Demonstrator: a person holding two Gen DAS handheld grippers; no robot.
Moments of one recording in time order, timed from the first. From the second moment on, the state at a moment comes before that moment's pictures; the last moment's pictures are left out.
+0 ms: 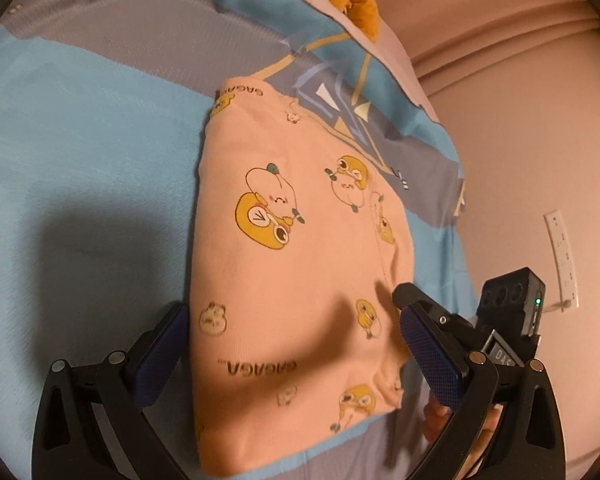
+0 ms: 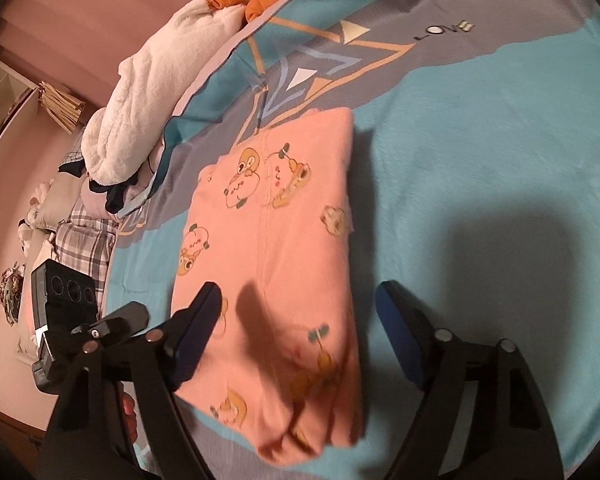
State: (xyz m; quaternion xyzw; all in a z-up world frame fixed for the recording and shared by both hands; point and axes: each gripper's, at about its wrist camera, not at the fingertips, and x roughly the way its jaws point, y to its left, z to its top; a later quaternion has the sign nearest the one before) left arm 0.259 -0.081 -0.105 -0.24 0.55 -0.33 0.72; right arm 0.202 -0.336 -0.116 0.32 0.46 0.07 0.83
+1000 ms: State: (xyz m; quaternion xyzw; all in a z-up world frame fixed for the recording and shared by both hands) left arm 0.269 -0.100 -0.099 -0.15 0.54 -0.27 0.78; right arm 0.231 -0.304 -0.108 0.22 0.45 0.05 0.86
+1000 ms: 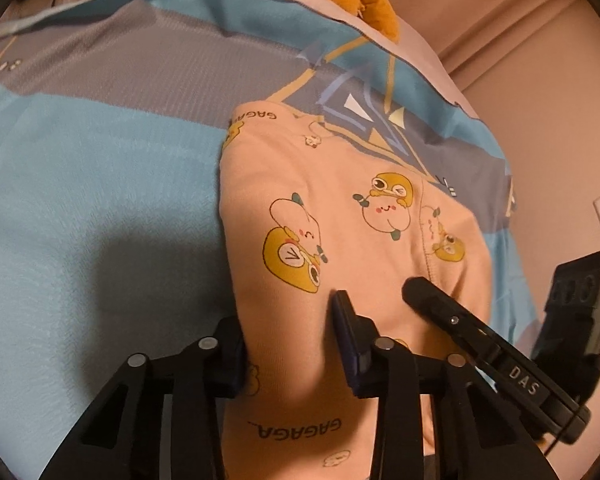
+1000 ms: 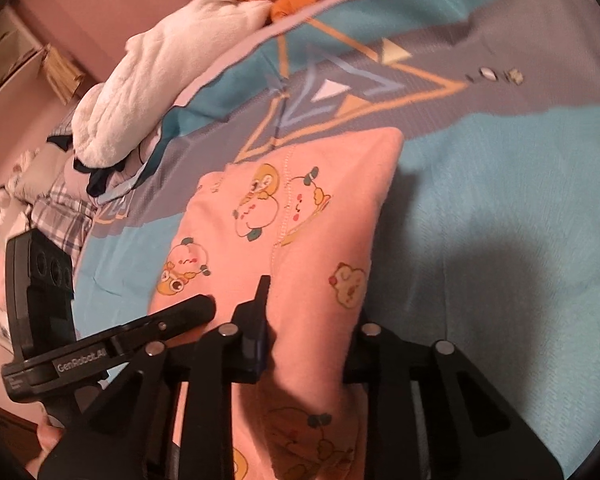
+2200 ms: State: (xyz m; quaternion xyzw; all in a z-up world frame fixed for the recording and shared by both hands) left arm 0.131 -0.089 -0.026 -0.08 0.47 -0.30 0.83; right arm 0.086 -0.264 -0.033 0.21 0.36 0.09 0.90
